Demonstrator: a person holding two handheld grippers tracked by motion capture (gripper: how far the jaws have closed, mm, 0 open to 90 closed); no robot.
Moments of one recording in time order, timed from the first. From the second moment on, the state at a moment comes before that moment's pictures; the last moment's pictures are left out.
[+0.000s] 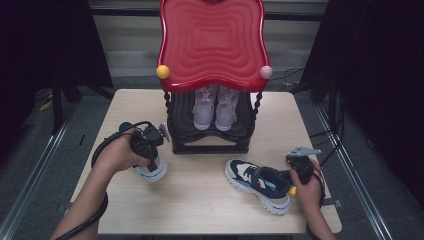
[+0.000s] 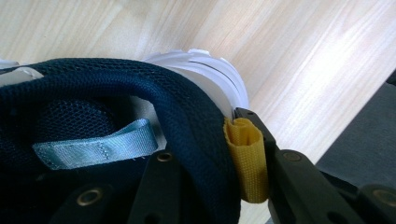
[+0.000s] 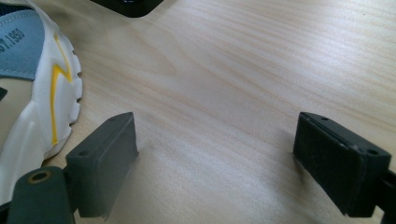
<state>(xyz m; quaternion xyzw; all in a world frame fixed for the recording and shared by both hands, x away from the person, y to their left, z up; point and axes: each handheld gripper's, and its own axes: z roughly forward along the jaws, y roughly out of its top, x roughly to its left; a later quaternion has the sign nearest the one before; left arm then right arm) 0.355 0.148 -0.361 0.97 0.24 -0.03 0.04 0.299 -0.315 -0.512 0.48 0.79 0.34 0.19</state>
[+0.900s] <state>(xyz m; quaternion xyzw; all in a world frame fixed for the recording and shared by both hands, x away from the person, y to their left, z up) 0.354 0.141 -0.290 0.97 0.22 0.00 0.05 0.299 -0.316 -0.513 0.48 0.79 0.34 0.20</state>
